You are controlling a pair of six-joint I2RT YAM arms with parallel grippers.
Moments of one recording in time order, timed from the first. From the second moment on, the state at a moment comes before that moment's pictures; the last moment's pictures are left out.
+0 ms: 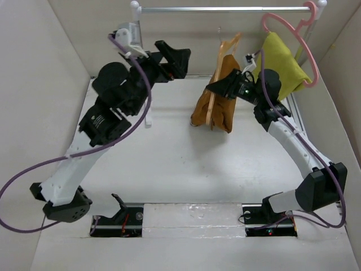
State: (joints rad) left arm -0.84 1.34 1.91 -0.35 -0.37 -0.42; right arm 0.32 1.39 1.27 0.10 -0.59 0.79
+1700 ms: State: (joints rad) left arm -0.82 1.26 1.38 -0.41 -0.33 -0.57; right arm -0.14 1.91 1.59 0.64 -0.89 1.16
